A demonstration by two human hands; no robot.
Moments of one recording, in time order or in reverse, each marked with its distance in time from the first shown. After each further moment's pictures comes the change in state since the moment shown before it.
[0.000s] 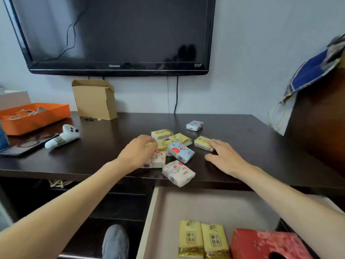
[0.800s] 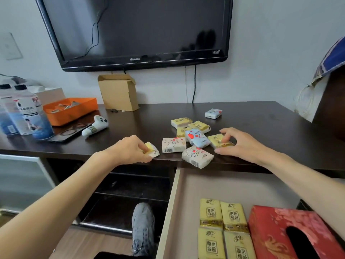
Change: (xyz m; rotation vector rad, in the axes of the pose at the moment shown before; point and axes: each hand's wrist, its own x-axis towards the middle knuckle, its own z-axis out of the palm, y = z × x) left_hand -0.056 -0.039 -0.065 0.325 -0.195 -0.196; right_hand -0.016 0.001 0.002 0.252 -0.037 -0.169
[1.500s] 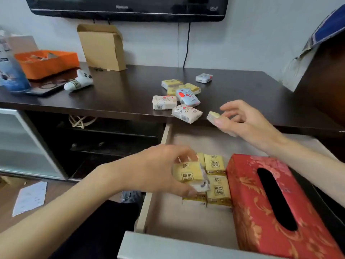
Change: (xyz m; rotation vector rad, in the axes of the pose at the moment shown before) left_hand -0.158 0.081 0.057 -0.207 -0.286 0.538; right_hand -0.126 -0.061 -0.003 0.271 0.076 0.027
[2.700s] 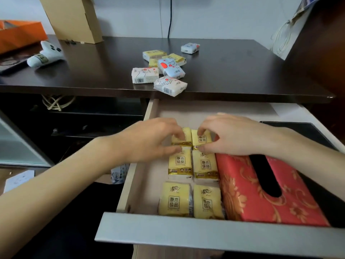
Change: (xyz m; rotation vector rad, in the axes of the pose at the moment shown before) left_hand 0.038 -0.019 0.026 0.292 0.018 0.194; right_hand -0.043 -0.002 0.023 -0.900 -0.491 -0.082
